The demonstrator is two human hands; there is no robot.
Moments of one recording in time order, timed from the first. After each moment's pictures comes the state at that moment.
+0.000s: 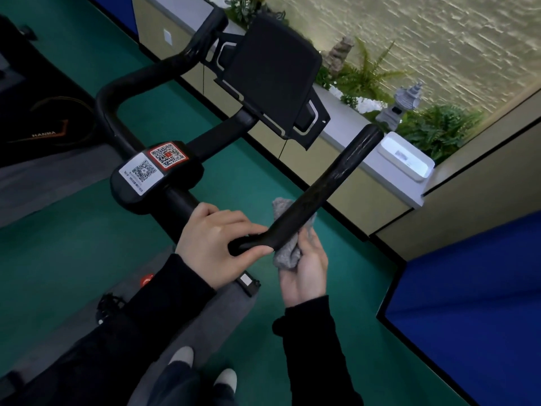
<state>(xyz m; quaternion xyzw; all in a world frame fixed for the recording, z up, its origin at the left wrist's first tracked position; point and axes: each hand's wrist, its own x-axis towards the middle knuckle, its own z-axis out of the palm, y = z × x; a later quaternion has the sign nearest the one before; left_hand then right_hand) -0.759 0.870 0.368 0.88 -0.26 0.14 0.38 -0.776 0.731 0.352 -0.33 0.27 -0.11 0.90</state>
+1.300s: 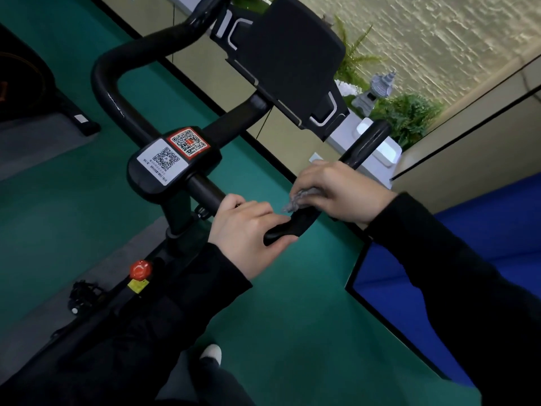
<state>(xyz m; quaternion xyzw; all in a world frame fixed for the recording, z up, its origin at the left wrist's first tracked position) -0.756 0.873 0.363 0.87 -0.26 0.16 0.38 -0.712 0.707 0.467 -0.95 -0.26 0.16 0.05</state>
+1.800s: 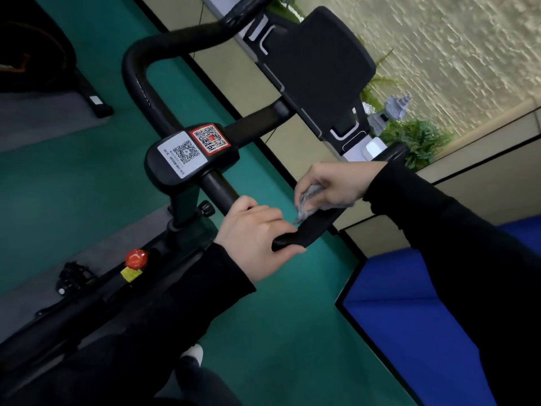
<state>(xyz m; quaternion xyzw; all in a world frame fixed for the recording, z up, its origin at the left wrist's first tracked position) -0.757 0.874 0.362 0.86 -0.26 0.17 0.40 -0.658 0.725 0.468 -0.88 -0.19 0.44 0.04</state>
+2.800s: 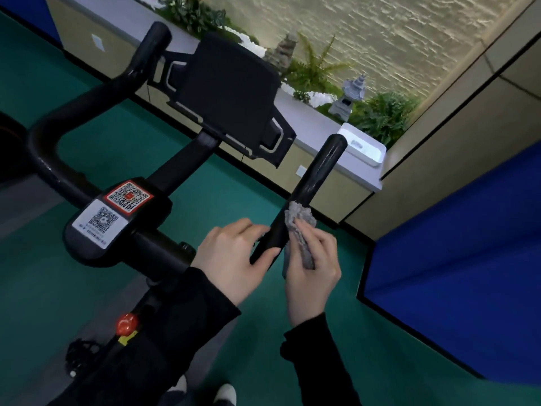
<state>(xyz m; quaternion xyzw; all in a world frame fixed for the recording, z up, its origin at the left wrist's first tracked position) -0.732 0.835 0.379 0.88 -0.27 0.07 0.37 -0.774 0.714 0.353 -0.81 0.11 -0.45 0.36</state>
